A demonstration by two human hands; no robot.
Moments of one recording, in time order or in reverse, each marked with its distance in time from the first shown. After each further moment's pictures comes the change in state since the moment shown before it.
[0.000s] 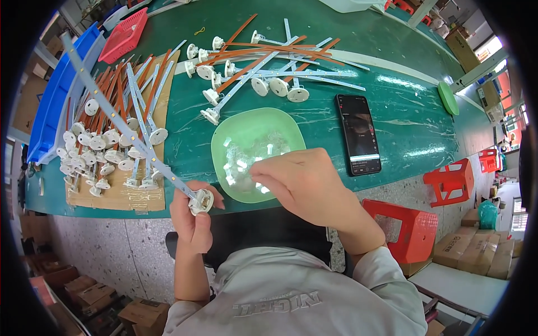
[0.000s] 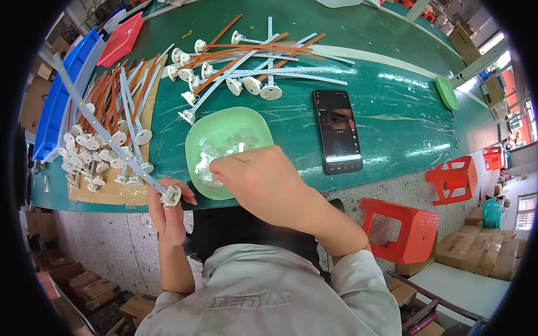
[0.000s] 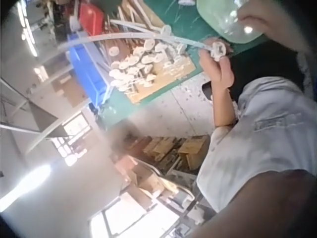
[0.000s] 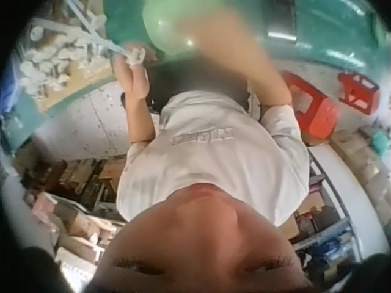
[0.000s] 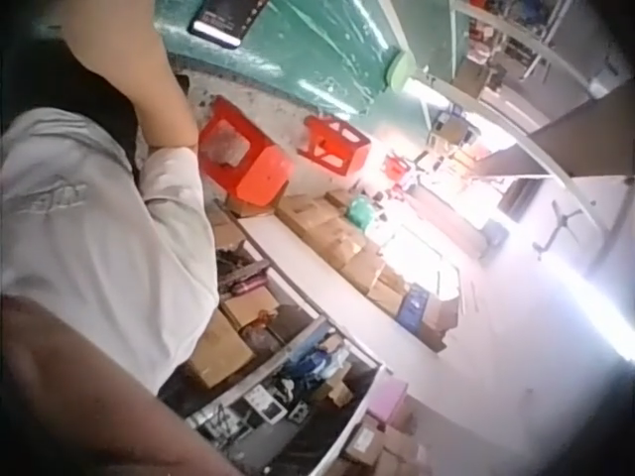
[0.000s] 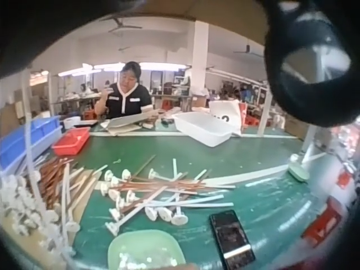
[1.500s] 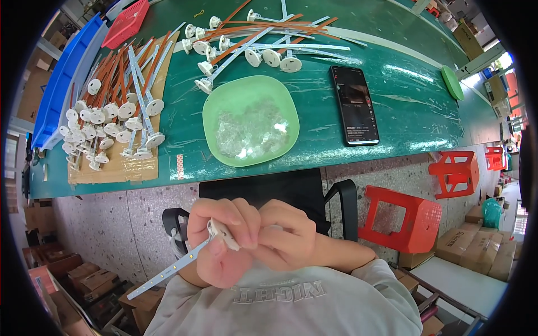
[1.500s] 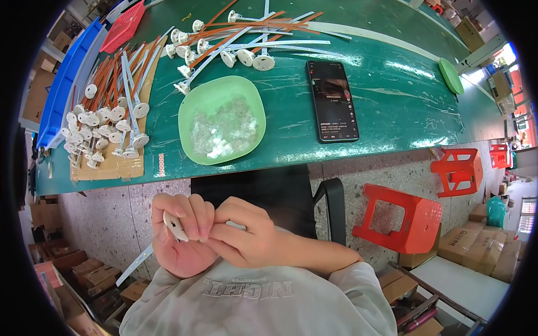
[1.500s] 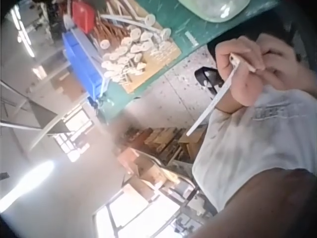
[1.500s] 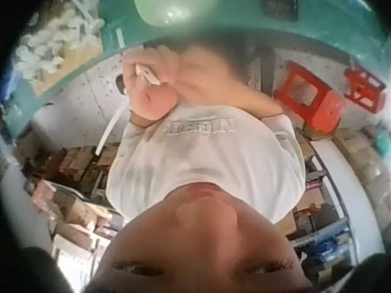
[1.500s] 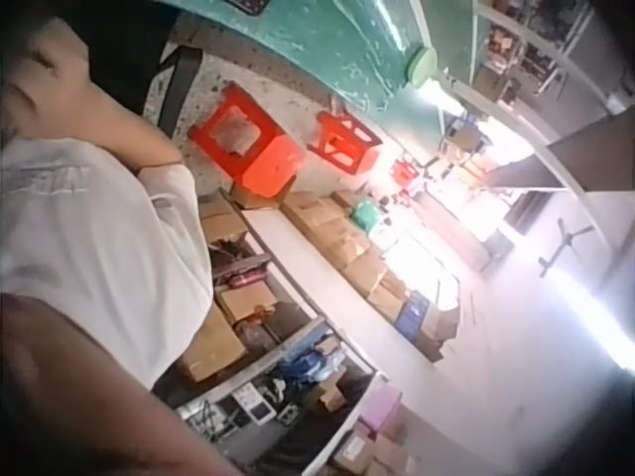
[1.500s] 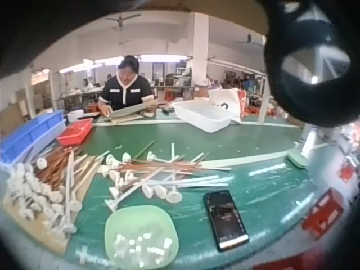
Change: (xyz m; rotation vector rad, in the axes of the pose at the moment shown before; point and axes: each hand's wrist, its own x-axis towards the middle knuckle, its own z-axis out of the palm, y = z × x) left_hand -0.041 0.075 0.082 -0.878 0.036 0.035; right_hand -0.100 -0.053 0.057 0.468 0.338 -0.196
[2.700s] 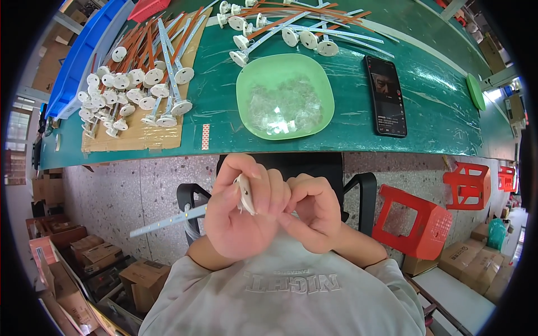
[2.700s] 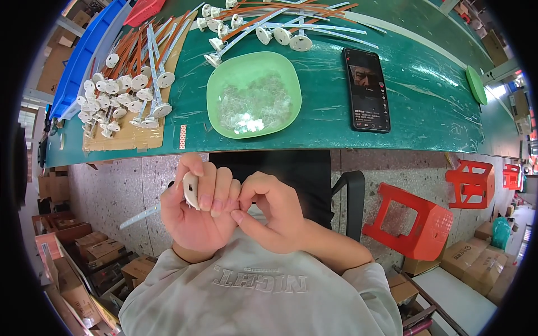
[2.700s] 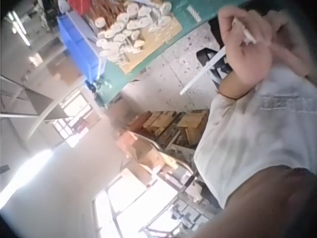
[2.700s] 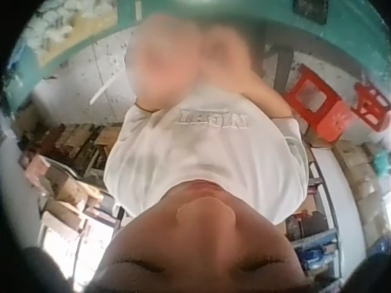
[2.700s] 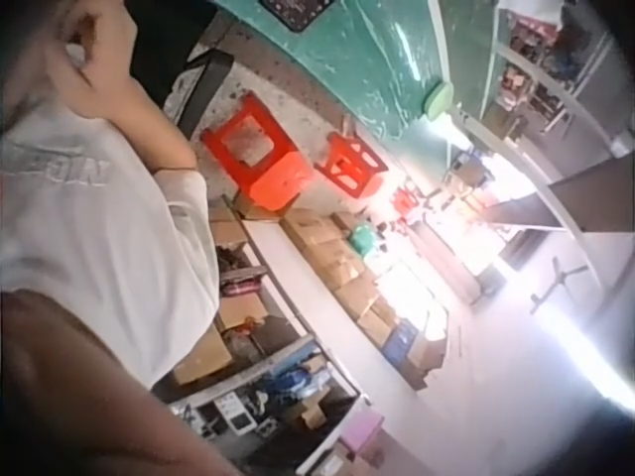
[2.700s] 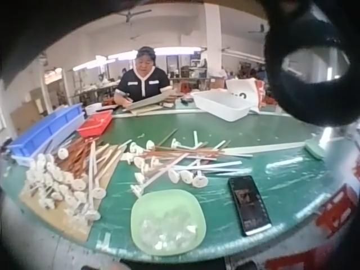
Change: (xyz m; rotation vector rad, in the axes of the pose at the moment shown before) left_hand 0.001 0.002 -0.014 -0.252 0.020 -0.140; right_hand -0.014 0.005 -0.001 0.546 -0.054 0.358
